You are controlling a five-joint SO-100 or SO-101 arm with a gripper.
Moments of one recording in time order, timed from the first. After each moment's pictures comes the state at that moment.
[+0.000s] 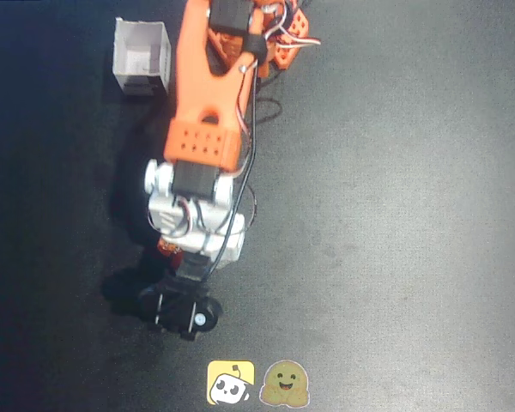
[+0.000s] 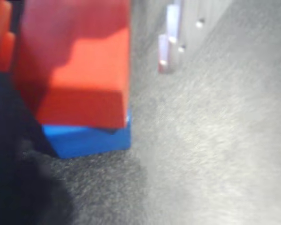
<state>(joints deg) 7.1 79.5 88.9 69.3 92.9</state>
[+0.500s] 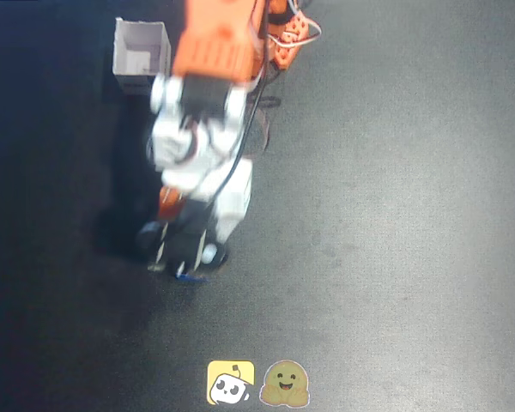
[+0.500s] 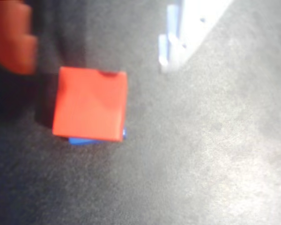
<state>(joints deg) 6.4 109.6 109.5 61.3 89.6</state>
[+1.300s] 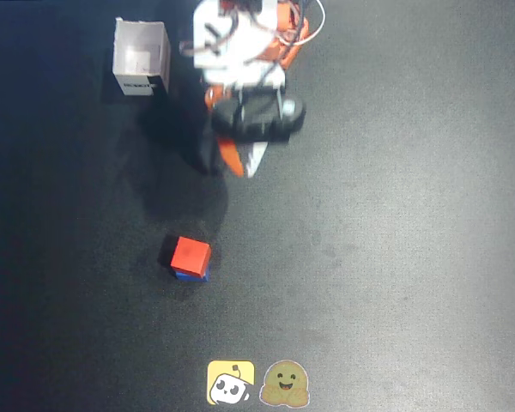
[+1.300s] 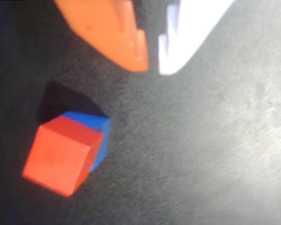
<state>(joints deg) 0.4 165.0 152.0 57.1 74.2</state>
